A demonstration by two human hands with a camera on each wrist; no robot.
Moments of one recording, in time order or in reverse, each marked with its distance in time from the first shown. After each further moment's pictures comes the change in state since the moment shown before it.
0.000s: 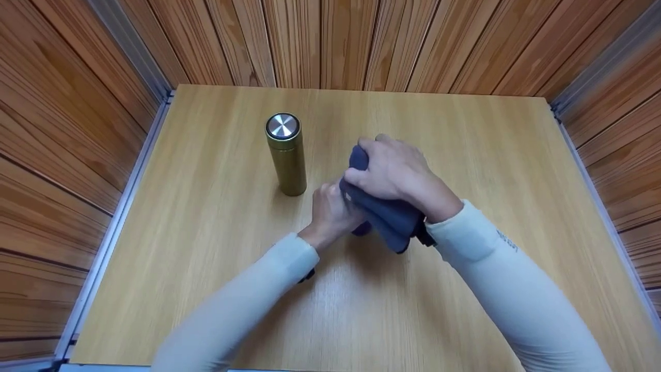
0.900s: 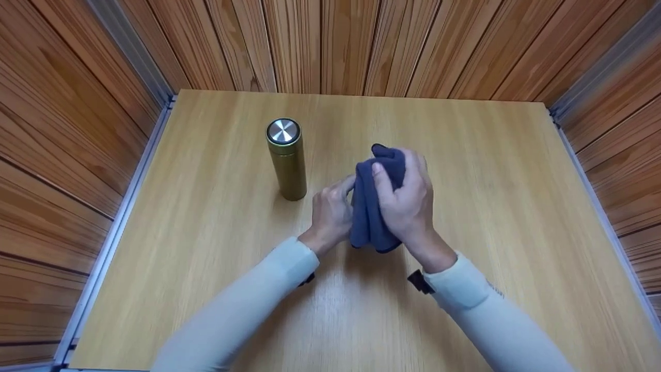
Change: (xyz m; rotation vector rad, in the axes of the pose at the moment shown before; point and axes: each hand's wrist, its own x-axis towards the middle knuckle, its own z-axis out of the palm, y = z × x) left_hand 0.001 0.001 -0.001 0.001 0.053 -0.006; right_hand -0.025 0.024 0.074 0.612 0.853 -0.087
